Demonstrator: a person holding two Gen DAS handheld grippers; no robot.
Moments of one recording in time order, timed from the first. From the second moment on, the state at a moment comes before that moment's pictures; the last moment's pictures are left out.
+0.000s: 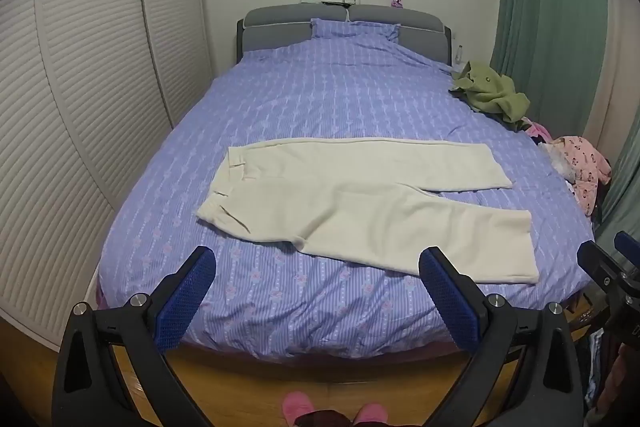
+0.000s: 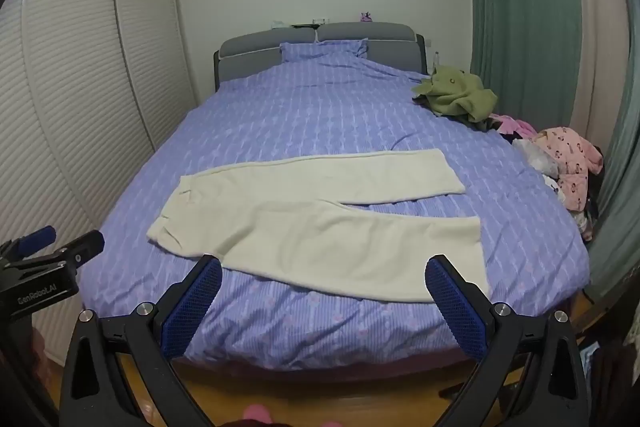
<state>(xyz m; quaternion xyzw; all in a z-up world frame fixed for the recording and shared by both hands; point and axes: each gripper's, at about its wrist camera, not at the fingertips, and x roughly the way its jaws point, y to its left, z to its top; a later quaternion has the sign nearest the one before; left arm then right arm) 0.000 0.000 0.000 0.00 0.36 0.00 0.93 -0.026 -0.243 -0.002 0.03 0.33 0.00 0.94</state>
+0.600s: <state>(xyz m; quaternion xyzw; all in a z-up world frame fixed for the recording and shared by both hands) -0.014 -0.002 0.005 0.01 0.34 -0.01 0.94 -0.038 -0.245 0.003 0.03 0.33 -0.01 0.94</state>
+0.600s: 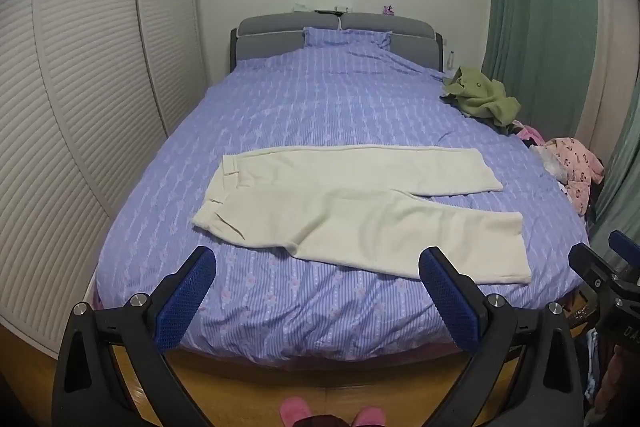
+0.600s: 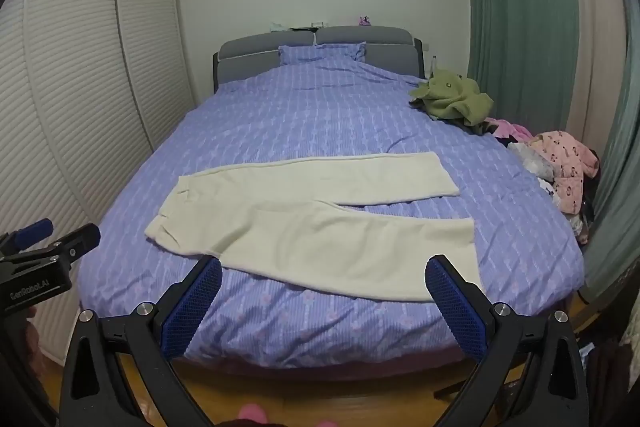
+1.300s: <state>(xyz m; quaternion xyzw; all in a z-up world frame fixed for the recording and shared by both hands) -0.018 -0.003 0.015 0.01 0.33 -0.02 0.94 -0.042 -0.243 0.008 0.02 0.32 -0.01 0.95</state>
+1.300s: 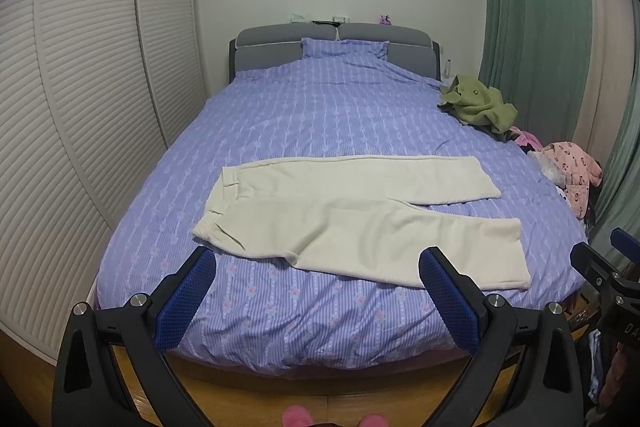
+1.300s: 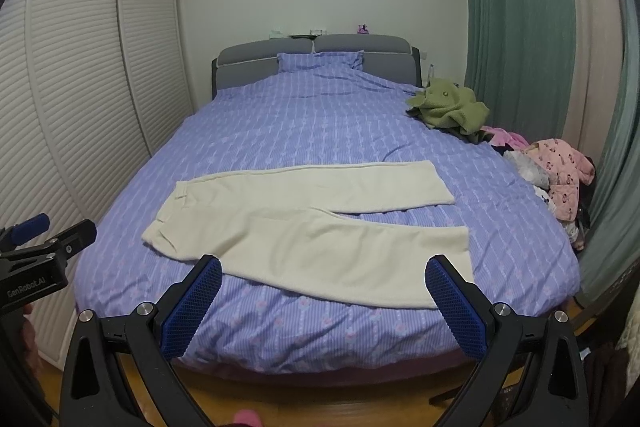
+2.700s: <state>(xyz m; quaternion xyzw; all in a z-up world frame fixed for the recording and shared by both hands) -0.017 -0.014 0.024 0.02 0.31 -0.02 0.95 -0.038 -0.249 0.010 0.02 0.31 -0.01 0.95</state>
